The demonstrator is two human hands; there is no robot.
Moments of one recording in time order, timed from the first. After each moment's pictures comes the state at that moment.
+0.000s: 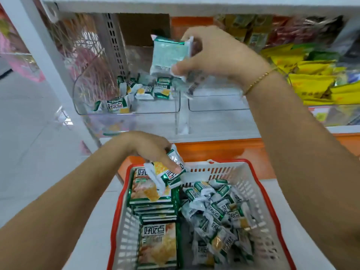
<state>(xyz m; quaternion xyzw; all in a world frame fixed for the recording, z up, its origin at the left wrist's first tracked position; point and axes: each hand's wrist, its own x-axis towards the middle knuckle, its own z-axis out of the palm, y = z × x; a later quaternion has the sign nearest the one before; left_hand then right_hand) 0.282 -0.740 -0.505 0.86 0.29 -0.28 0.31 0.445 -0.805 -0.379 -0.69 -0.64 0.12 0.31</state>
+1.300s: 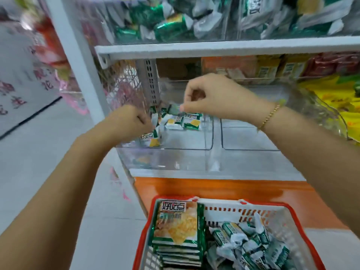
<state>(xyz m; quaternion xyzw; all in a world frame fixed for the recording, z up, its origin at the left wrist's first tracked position) 0.223 -0.680 -0.421 0.86 0.48 0.12 0.14 0.427 -0.752 -0.387 -0.61 -0.75 0.11 0.25</state>
